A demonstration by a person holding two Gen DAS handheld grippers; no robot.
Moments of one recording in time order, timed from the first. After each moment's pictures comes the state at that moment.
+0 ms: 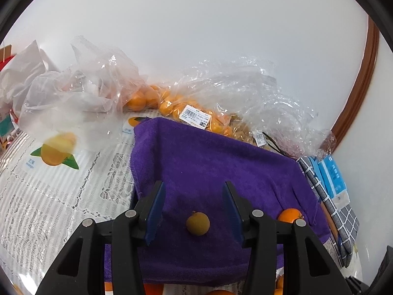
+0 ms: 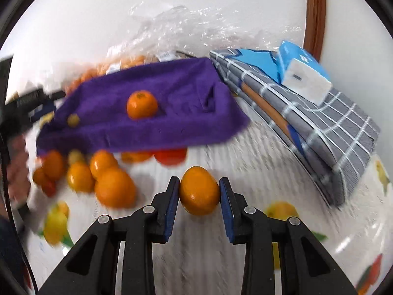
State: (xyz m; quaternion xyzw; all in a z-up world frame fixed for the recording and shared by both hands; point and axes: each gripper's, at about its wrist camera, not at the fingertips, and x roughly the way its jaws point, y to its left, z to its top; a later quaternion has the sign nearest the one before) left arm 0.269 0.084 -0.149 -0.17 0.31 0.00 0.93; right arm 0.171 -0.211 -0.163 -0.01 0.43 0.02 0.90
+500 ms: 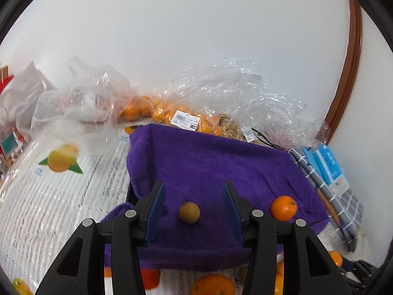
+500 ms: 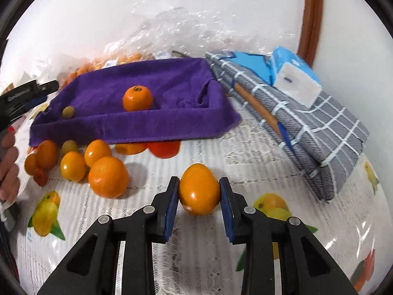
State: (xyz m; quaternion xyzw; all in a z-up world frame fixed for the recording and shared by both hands) left arm 0.243 0.071 -0.136 -0.14 0.29 -0.01 0.95; right arm 0.165 -0.210 -0.160 -0.02 0.41 0.00 0.91
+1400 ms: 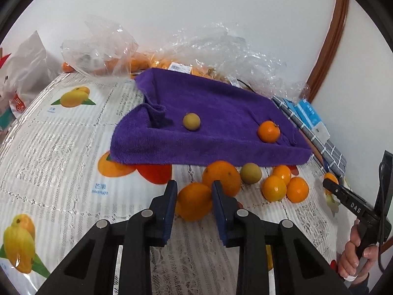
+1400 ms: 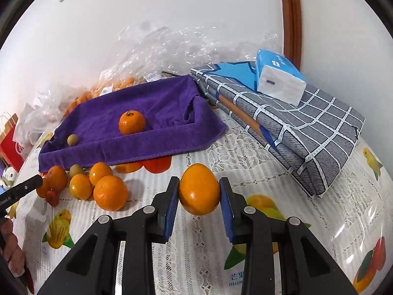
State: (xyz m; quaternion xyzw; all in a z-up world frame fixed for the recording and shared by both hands) left arm 0.162 0.080 -0.175 -0.12 0.37 -0.07 0.92; right arm 0.153 -0.230 -0.151 0.04 0.37 -0.01 0.93
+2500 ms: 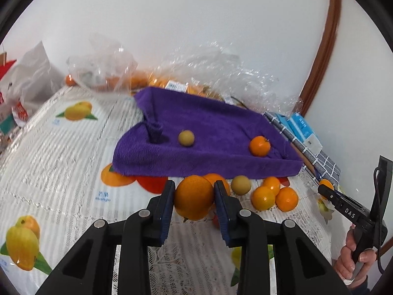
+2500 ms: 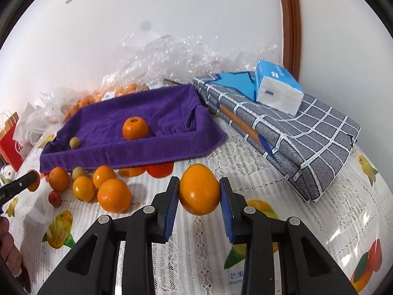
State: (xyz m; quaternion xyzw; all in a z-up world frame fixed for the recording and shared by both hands) left arm 0.145 0.079 -0.160 -0.13 0.31 -0.07 0.94; right arm 0.143 -0.228 -0.141 0.03 0.34 0.00 0.94
